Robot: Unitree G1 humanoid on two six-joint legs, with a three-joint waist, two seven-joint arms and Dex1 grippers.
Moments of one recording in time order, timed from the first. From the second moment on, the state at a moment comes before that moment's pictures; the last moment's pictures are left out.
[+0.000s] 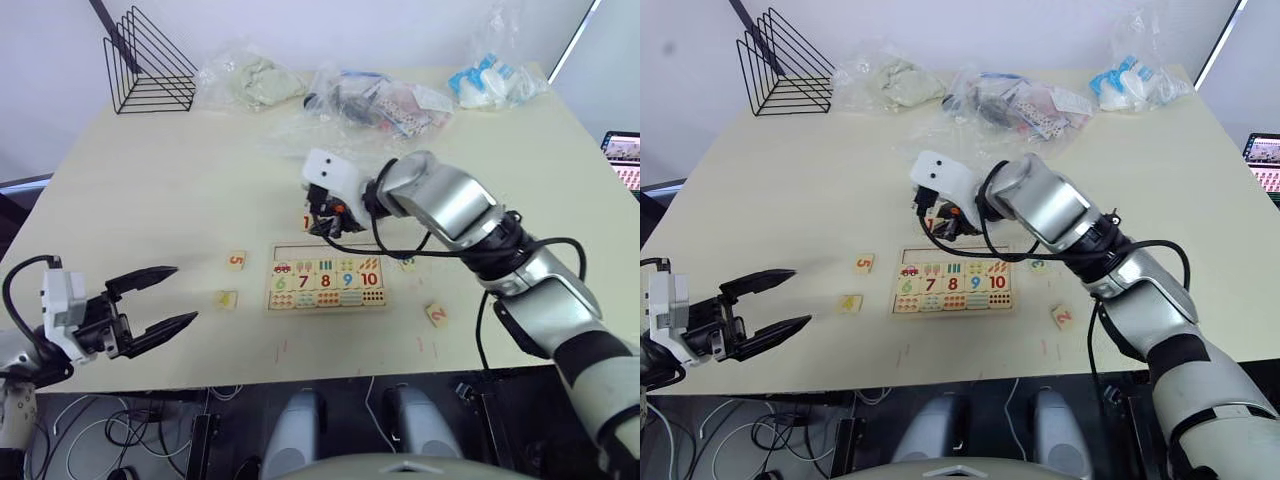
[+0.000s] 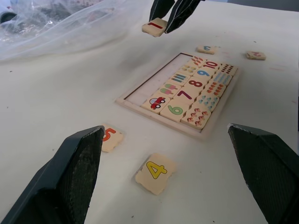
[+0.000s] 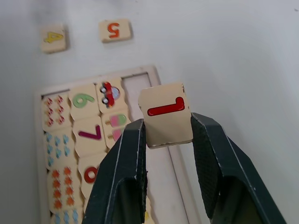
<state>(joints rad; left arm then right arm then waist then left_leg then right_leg) 0.21 0.89 0.47 0.11 -0.71 -0.04 -1.38 -1.18 -0.26 0.60 0.14 0.22 1.02 0.85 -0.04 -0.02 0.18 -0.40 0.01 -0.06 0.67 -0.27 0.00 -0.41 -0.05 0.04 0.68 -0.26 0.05</state>
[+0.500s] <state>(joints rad) 0.21 0.88 0.50 0.07 -0.69 0.05 -1.34 -1.26 -0.04 0.67 0.51 0.07 0.88 0.89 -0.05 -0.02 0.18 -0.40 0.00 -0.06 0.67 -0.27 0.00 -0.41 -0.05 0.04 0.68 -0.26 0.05</state>
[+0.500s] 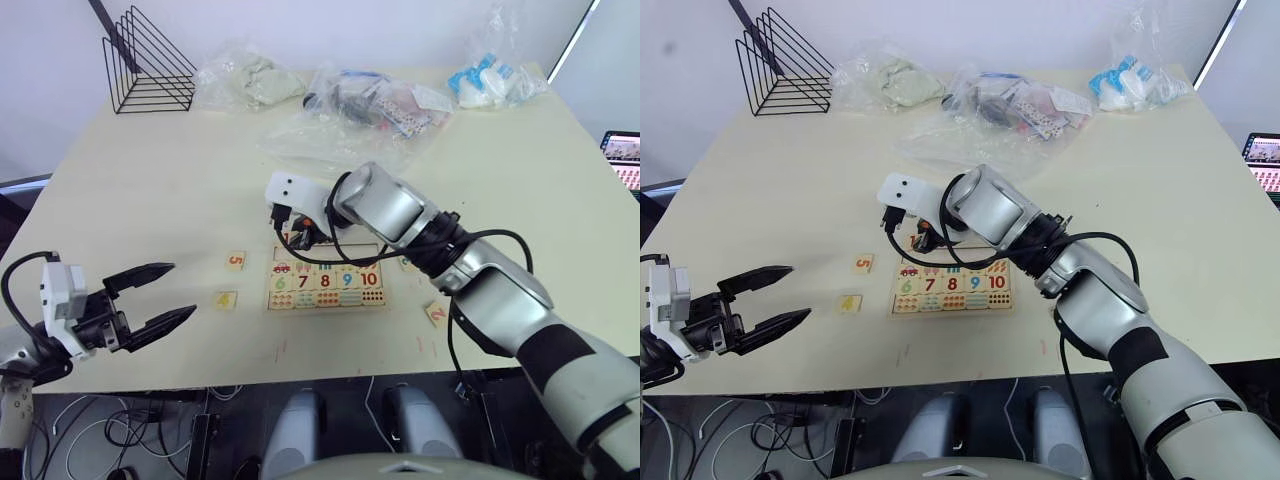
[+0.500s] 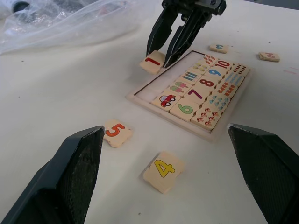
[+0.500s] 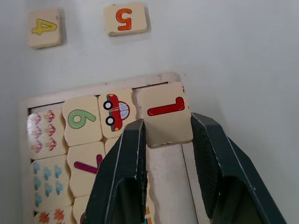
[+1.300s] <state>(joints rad) 0.20 0.88 0.51 0.03 -0.67 0.09 -1.32 -1.27 0.09 0.63 0.76 -0.07 0.74 0.93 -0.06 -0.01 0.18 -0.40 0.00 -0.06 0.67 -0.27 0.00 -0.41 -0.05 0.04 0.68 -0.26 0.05</state>
